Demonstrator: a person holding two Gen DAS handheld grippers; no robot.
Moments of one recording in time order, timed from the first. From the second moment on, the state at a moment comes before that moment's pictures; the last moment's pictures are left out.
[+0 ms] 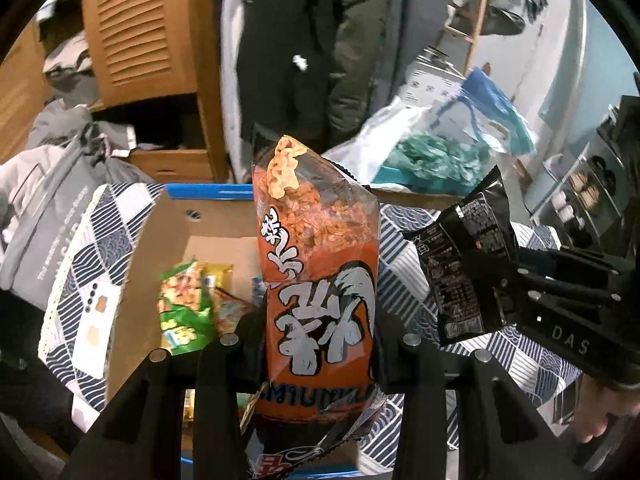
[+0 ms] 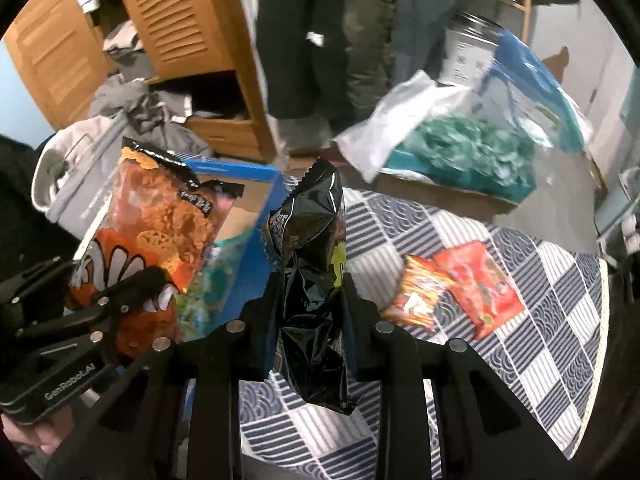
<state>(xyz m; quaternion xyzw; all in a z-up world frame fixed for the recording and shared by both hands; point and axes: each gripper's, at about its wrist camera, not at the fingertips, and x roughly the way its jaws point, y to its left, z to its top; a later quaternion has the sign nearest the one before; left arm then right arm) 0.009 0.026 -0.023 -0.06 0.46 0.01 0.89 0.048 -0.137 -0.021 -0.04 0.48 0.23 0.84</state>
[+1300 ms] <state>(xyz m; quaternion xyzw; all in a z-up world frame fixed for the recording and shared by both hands) -0.012 0.149 -0.063 -0.13 0.48 0.13 0.86 0.044 0.019 -0.051 -0.10 0.52 0.32 0.79</state>
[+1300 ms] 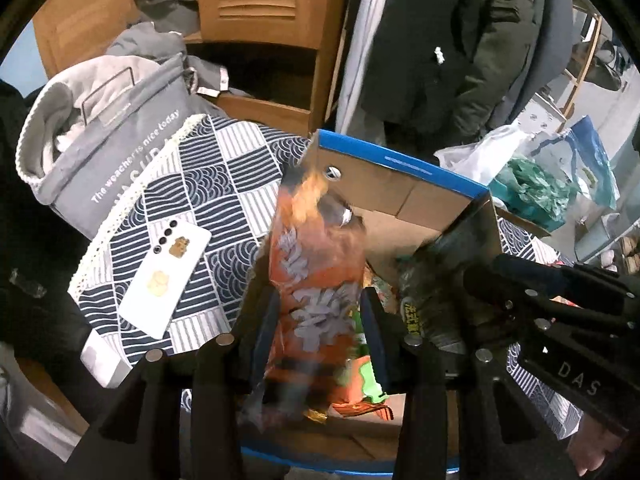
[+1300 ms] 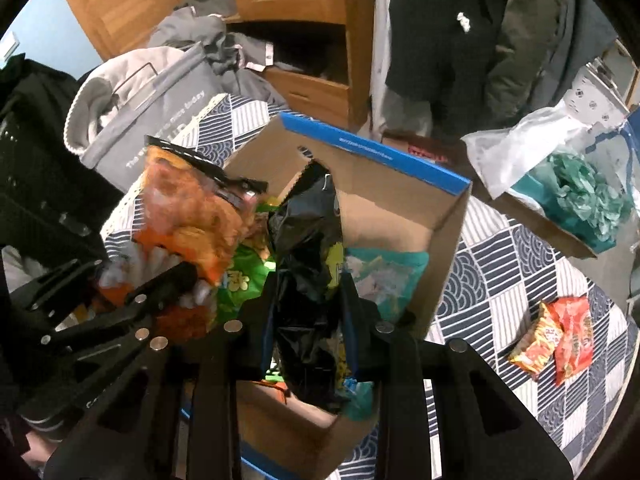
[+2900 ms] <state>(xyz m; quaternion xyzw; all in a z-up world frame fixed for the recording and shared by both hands) 0.039 -0.009 -0.037 -0.04 0.50 0.06 0.86 0.073 -0.183 -0.037 -0.05 0.50 0.20 0.84</state>
